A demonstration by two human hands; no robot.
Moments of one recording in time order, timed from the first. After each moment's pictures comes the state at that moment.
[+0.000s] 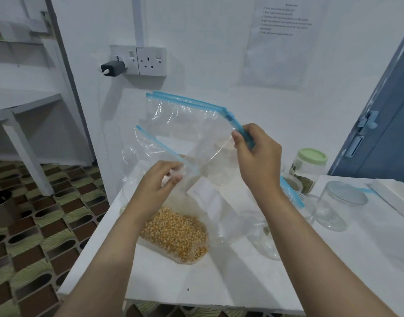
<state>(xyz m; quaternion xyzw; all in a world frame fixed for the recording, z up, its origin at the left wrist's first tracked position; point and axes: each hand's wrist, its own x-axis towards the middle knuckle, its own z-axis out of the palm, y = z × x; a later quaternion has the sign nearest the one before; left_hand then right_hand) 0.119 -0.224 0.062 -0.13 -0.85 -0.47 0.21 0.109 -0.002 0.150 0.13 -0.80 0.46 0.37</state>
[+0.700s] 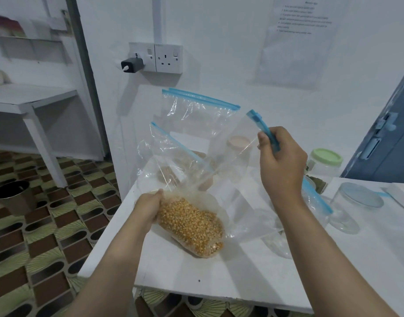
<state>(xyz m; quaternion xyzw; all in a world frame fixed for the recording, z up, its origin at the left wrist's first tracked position) 0.130 -0.248 0.023 0.29 -0.73 -0.62 0.02 0.126 0.002 0.141 0.11 -0.78 0.47 0.41</state>
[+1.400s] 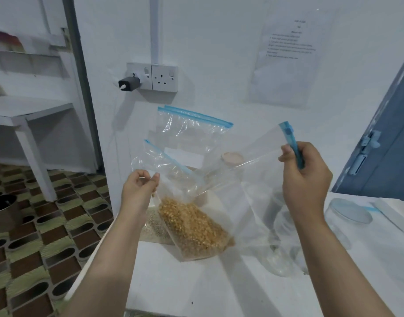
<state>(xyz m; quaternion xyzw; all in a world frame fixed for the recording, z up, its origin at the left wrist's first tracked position) 0.123 -0.242 0.080 0.15 -0.62 -0.73 0.24 0.134 0.039 0.160 0.08 -0.74 0.50 0.43</state>
